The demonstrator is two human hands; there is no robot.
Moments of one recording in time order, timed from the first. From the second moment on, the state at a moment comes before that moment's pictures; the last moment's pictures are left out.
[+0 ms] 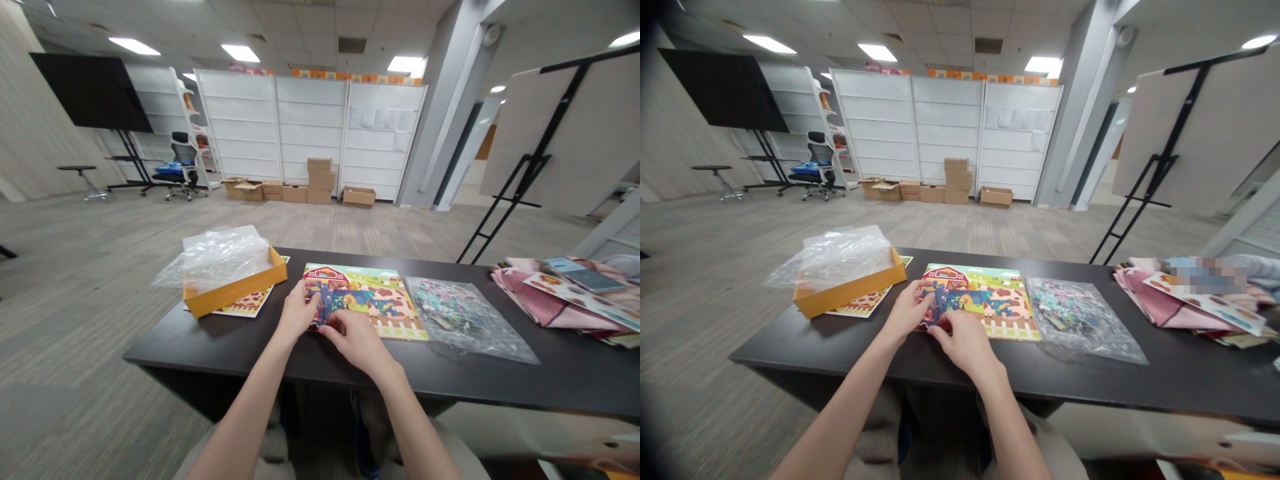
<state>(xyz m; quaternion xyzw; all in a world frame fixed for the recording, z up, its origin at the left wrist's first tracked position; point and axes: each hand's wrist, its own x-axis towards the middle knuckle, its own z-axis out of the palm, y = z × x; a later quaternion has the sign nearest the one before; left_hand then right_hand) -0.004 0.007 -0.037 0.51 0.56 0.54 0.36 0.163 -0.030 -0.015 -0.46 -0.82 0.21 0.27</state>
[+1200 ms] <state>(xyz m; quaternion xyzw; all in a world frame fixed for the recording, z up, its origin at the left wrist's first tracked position) 0.006 0.001 -0.024 0.41 0.45 0.63 0.48 0.193 -0.004 -0.015 -0.51 -0.80 0.10 0.30</state>
